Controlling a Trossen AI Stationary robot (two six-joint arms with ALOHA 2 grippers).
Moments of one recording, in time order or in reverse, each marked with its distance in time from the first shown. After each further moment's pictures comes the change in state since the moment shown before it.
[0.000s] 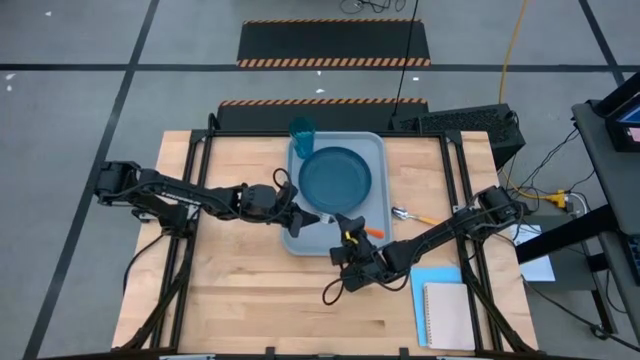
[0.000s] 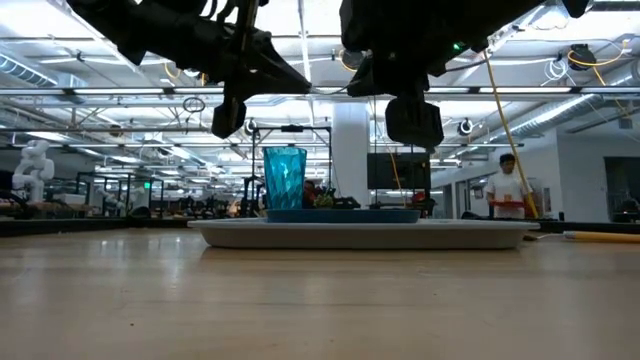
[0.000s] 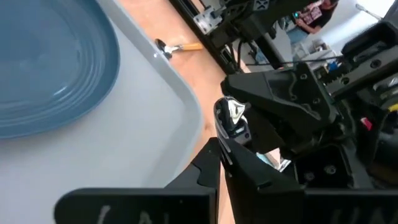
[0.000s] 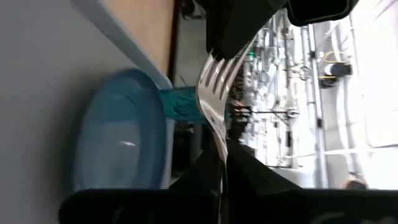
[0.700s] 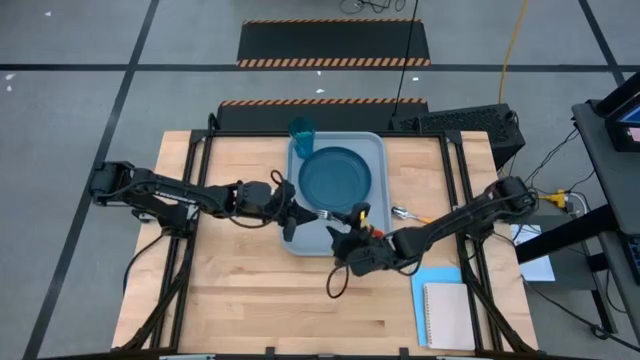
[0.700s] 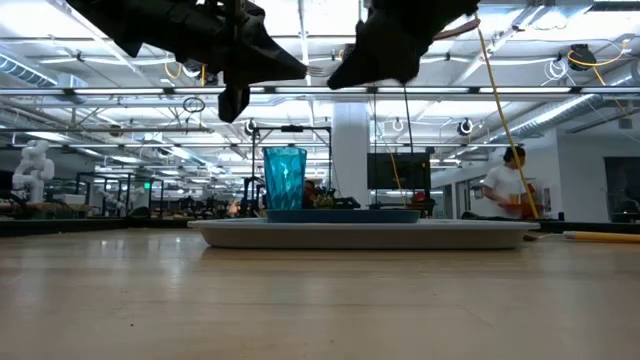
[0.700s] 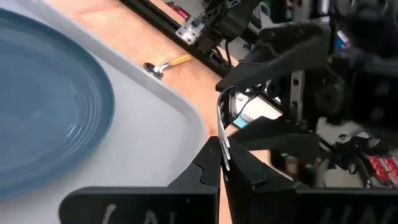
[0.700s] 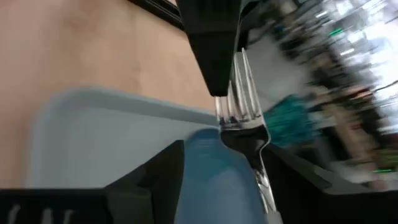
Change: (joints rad) left arm 0.007 -0.050 -0.001 -0.016 0.012 0.263; right arm -0.036 -0.155 -0.001 -0.054 -0.382 0.545
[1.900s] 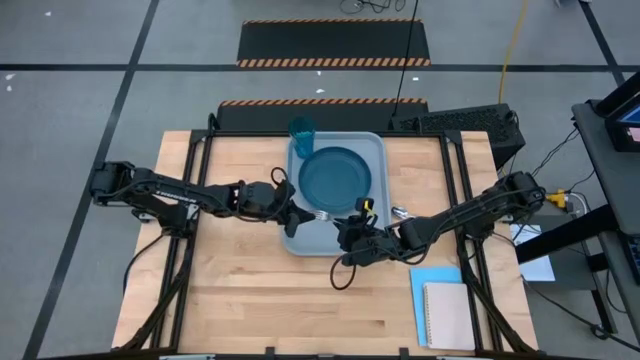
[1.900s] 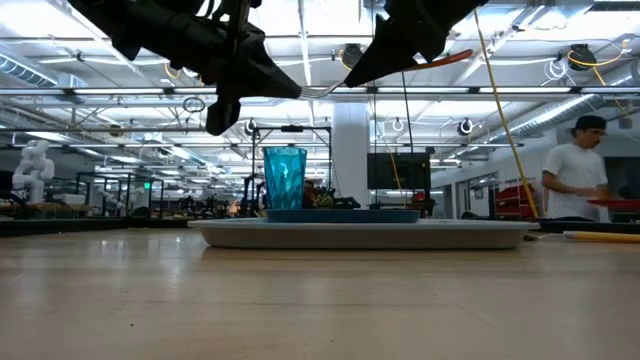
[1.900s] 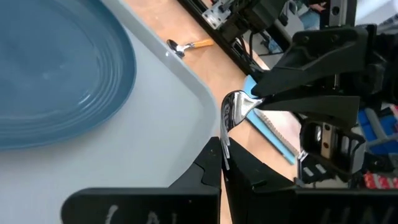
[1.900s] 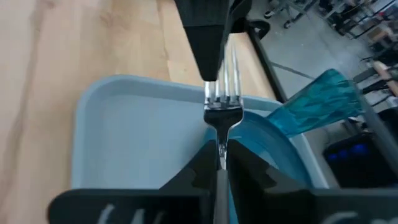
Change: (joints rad) left arm 0.008 0.002 0.002 -0.089 -0.010 -0.164; right arm -0.047 -0.084 0.001 -0.194 -0.173 0.167
